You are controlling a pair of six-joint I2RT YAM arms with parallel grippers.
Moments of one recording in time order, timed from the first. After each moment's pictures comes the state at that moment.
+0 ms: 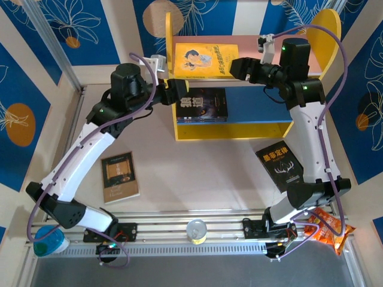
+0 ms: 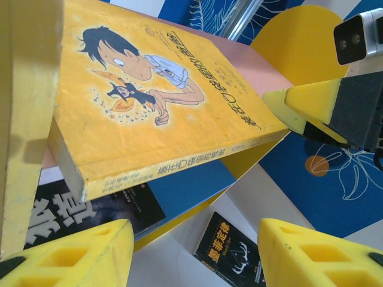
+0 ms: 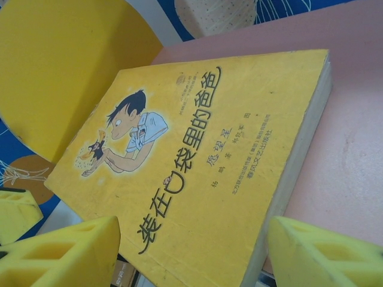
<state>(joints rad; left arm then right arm) -0.59 1.44 1.71 -0.48 0.28 -0.47 0.14 1.54 1.96 -0.80 -0.57 0.33</state>
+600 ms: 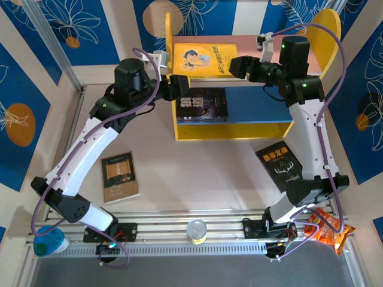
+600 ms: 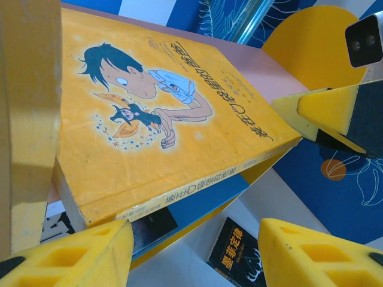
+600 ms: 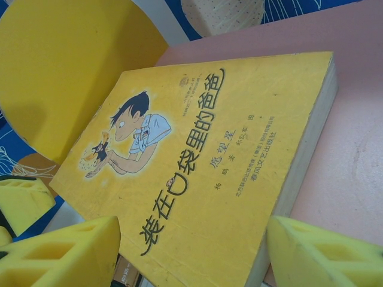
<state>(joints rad) -0.59 1.50 1.79 -0.51 0.25 -0.44 0.14 1.57 2.00 -0.81 -0.60 0.33</state>
